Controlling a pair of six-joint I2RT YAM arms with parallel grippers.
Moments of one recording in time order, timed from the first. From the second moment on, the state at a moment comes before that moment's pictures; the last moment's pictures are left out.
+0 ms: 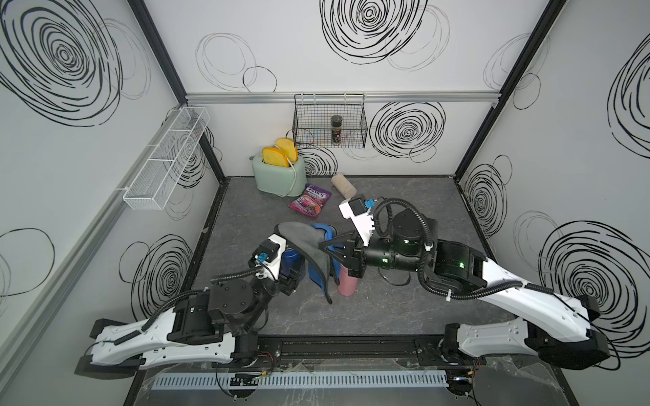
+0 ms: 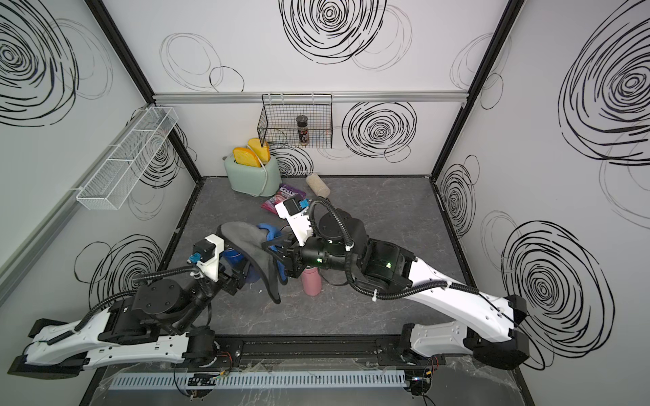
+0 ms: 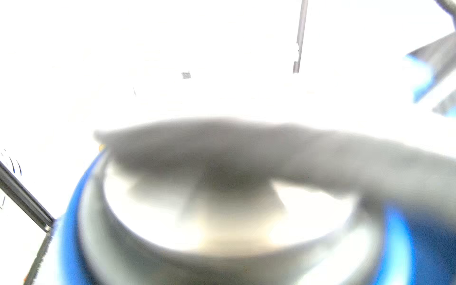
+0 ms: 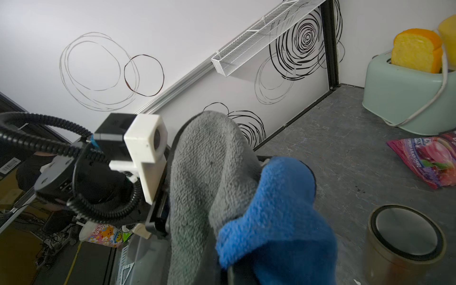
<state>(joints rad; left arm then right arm) -1.35 0.53 0.87 -0.41 -0.93 -0.08 1.15 1.19 1.42 -0.41 -0.11 0.52</state>
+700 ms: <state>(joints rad) -1.48 0.56 1.24 -0.41 -0.82 -0.22 1.11 1.23 1.15 -0.08 -0.24 0.65</state>
